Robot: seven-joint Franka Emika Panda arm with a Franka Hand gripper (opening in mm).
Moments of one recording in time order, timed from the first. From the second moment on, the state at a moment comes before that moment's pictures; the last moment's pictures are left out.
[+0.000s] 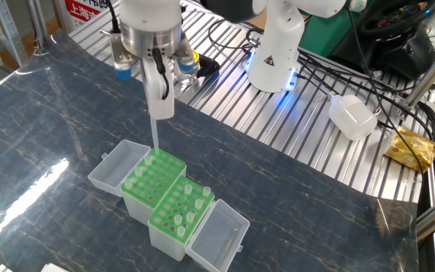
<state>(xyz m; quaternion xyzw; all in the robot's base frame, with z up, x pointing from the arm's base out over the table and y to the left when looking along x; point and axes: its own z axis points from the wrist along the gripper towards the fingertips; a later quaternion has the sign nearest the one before) 0.541 -0.072 0.329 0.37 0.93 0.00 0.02</state>
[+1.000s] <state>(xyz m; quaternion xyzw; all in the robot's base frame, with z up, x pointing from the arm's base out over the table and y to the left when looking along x) 0.542 -0.067 0.359 0.42 0.91 0.01 0.01</state>
